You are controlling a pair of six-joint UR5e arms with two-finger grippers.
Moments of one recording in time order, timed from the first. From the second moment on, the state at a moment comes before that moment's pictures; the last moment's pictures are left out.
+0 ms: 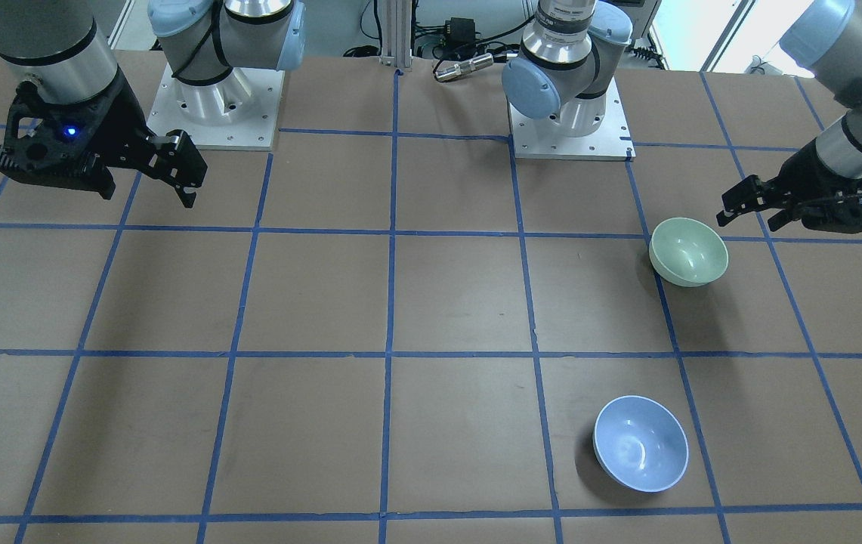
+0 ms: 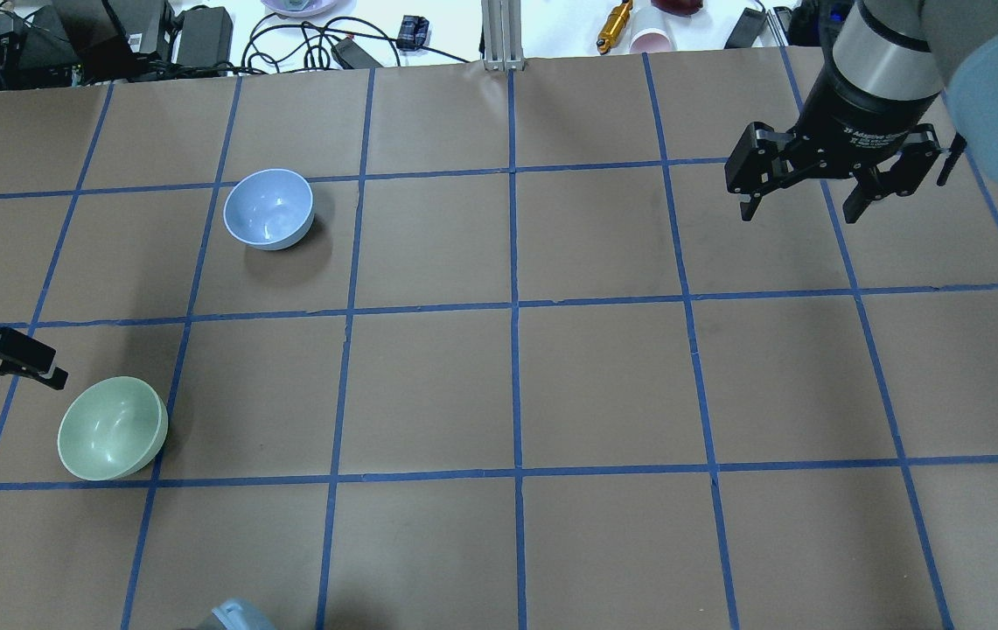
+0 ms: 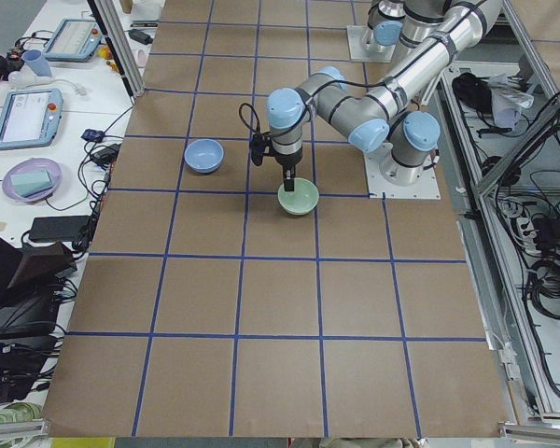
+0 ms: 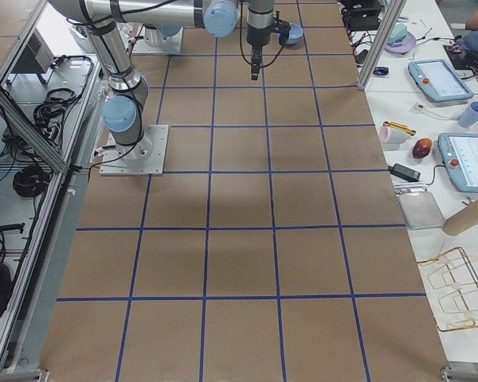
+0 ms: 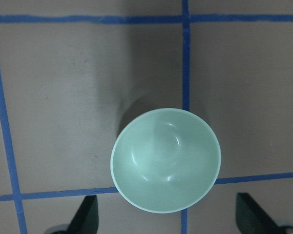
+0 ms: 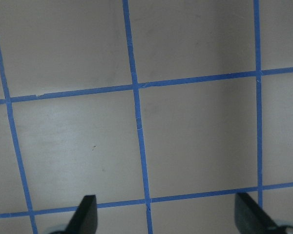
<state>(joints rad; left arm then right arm) -0.80 -1.56 -2.05 -1.24 1.54 0.75 1.52 -1.59 1.63 -1.60 -1.59 0.04</state>
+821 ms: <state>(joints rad) -0.71 -1.66 -2.19 -1.03 1.52 0.88 1.52 -1.59 1.63 -1.60 -1.59 0.04</state>
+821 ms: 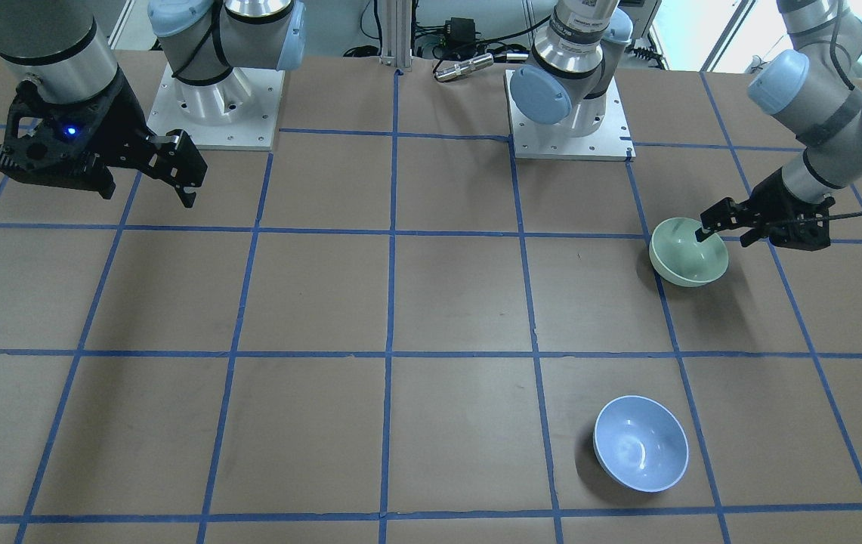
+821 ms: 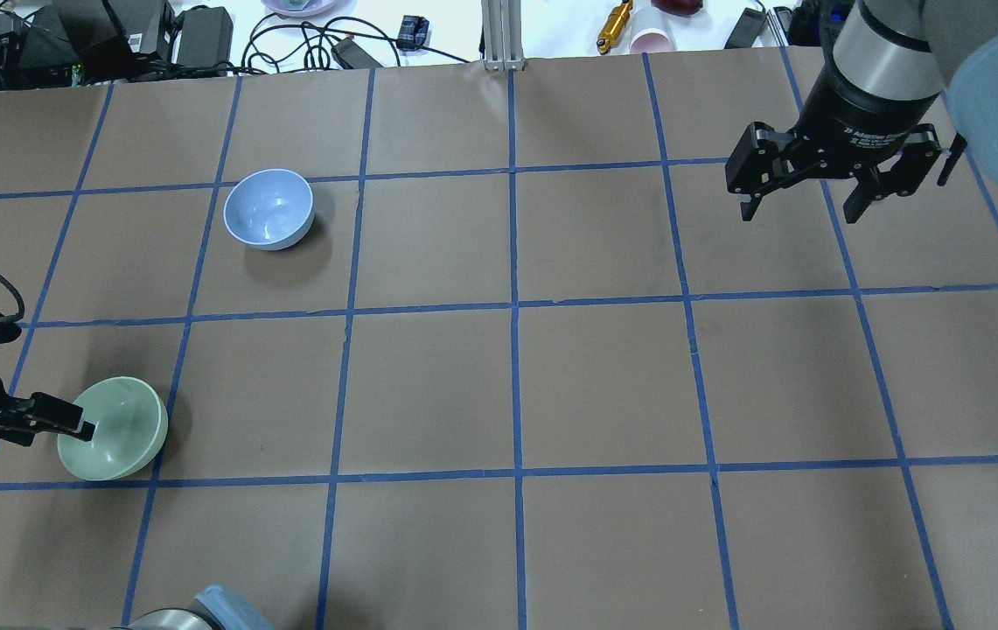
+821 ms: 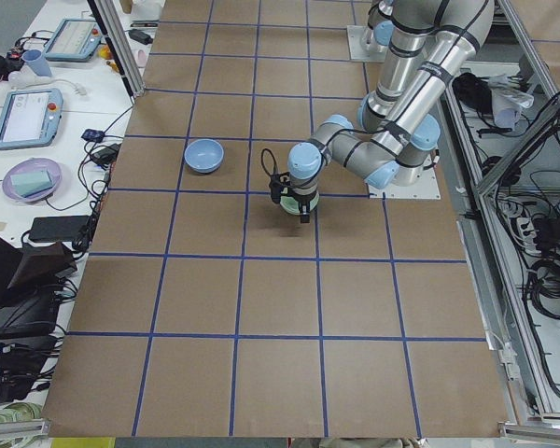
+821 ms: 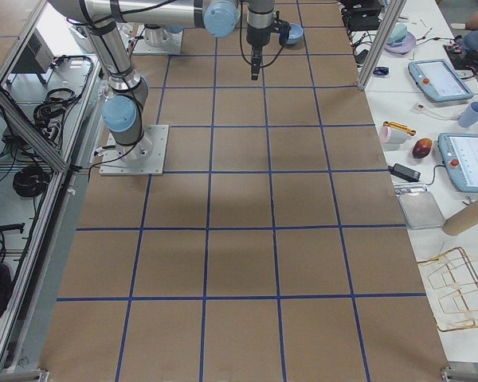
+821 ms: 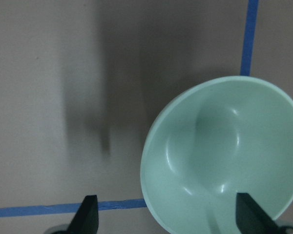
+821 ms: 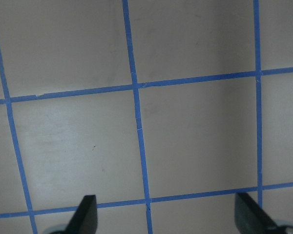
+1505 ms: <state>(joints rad) -0.71 -1.72 -2.21 -0.95 1.52 0.93 1.52 -1.59 1.63 -1.60 -1.59 0.04</state>
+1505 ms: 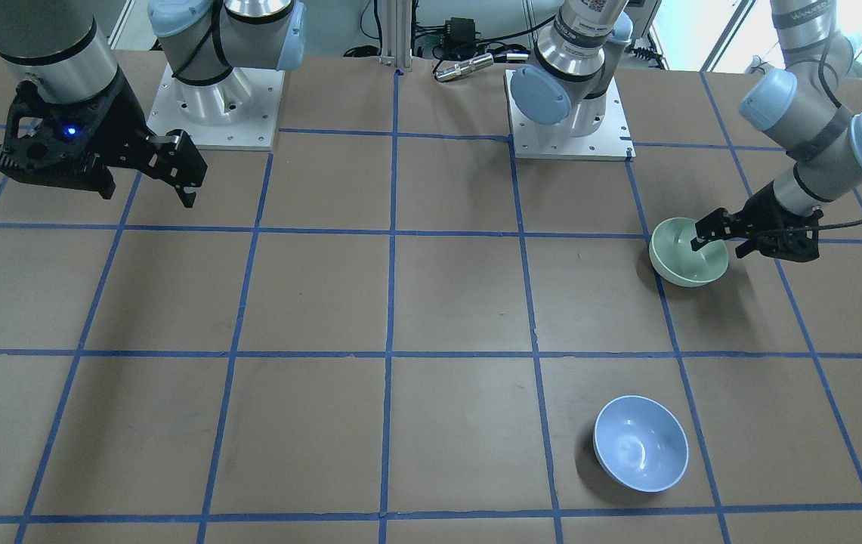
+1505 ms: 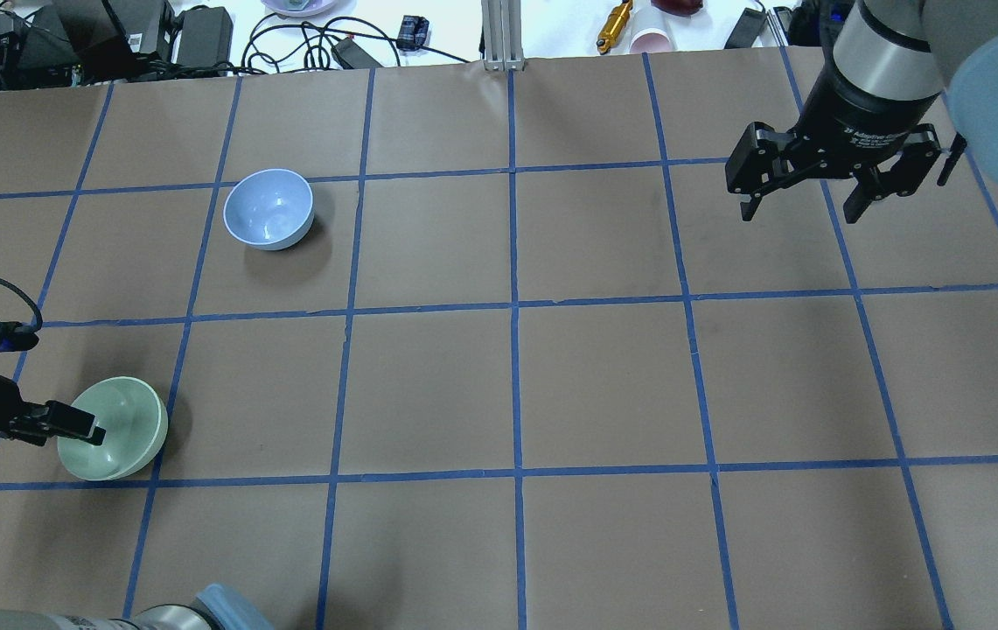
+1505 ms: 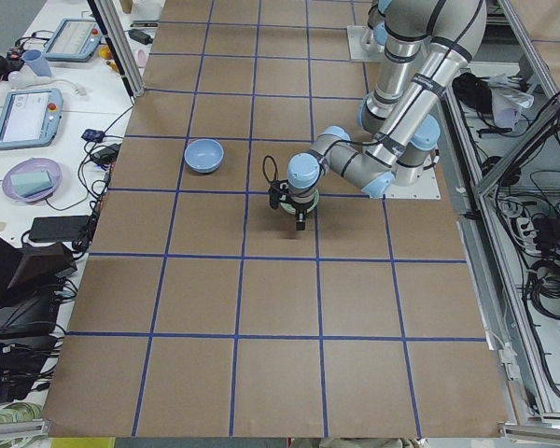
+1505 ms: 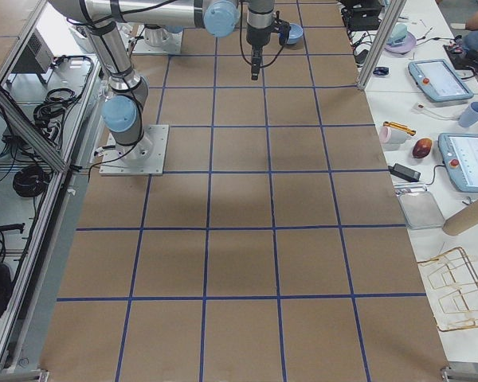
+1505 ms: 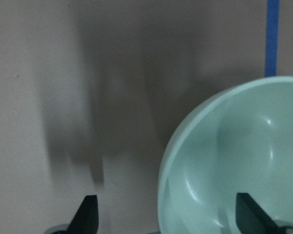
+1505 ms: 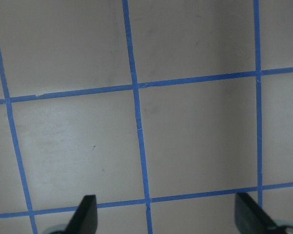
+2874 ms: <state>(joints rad) -0.71 -1.76 -2.21 -0.94 1.50 0.93 1.52 -1.59 1.63 -1.60 -1.59 0.04</state>
